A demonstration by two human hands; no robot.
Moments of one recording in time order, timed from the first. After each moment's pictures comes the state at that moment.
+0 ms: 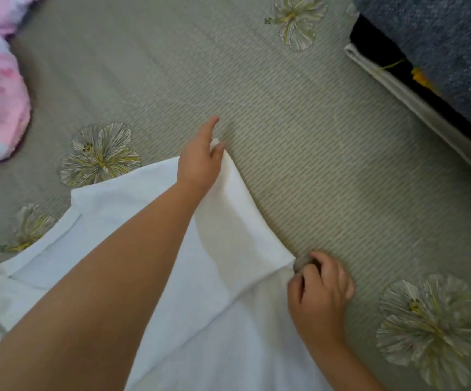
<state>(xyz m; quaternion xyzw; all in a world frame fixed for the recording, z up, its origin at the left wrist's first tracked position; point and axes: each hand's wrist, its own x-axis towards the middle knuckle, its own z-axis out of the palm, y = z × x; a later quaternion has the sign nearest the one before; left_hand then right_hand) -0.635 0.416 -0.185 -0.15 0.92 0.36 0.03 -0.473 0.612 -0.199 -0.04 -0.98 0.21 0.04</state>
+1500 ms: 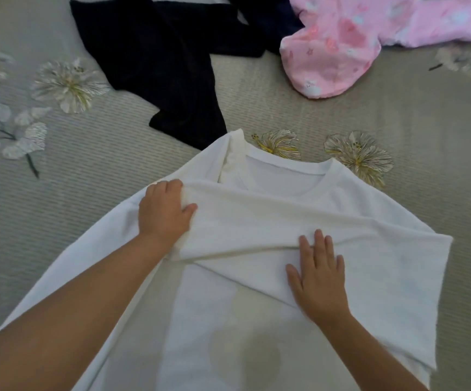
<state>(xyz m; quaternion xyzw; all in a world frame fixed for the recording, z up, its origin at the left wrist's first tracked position) -0.245 0.218 -0.175 -0.58 0.79 0.19 -0.01 -0.427 0.420 -0.183 0.48 -0.86 -0.02 -0.20</state>
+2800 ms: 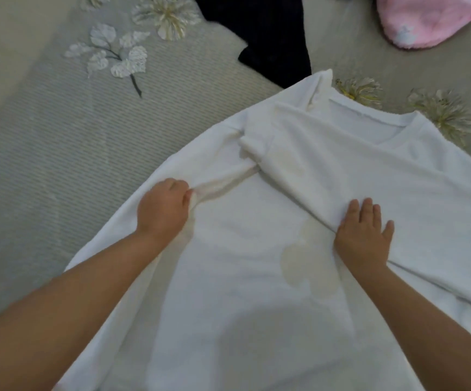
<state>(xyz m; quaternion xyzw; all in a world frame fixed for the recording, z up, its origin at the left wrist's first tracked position) -0.073 0.297 -0.157 -0.54 0.82 0.15 -0.06 -0.360 0.431 -0.189 0.43 -0.88 -0.13 -0.16</state>
